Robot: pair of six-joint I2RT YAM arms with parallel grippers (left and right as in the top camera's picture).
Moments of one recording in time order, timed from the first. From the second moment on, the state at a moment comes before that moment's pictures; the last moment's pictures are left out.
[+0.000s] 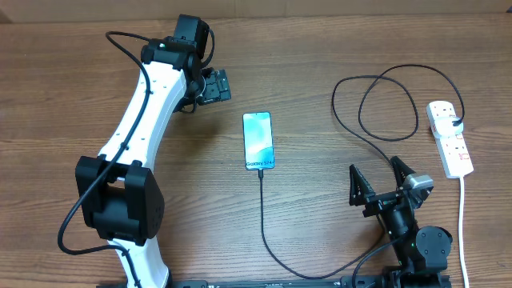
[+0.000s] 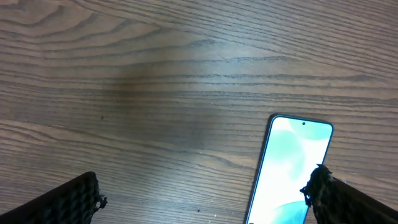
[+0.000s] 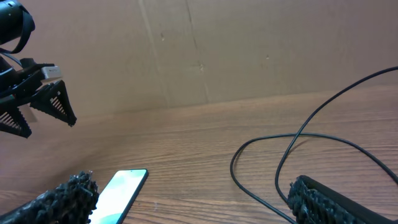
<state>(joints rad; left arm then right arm) -0.23 1.99 1.80 -1.13 -0.02 -0.46 0.02 0.01 0.02 -0.01 -0.24 0.22</state>
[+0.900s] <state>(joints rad) -0.23 1.99 1.80 -1.13 -0.02 -0.46 0.02 0.01 0.02 -0.01 -0.21 0.22</state>
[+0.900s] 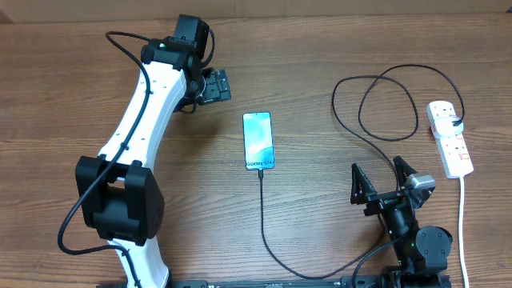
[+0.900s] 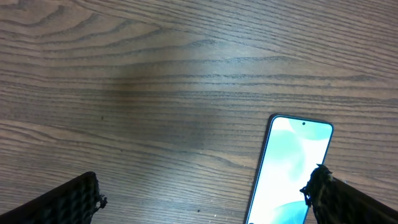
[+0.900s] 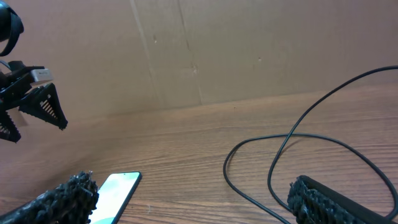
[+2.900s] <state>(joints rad) -0.23 1.83 1.80 -1.13 -0.02 -0.46 0.02 0.01 0.02 -0.01 -0.20 0.22</state>
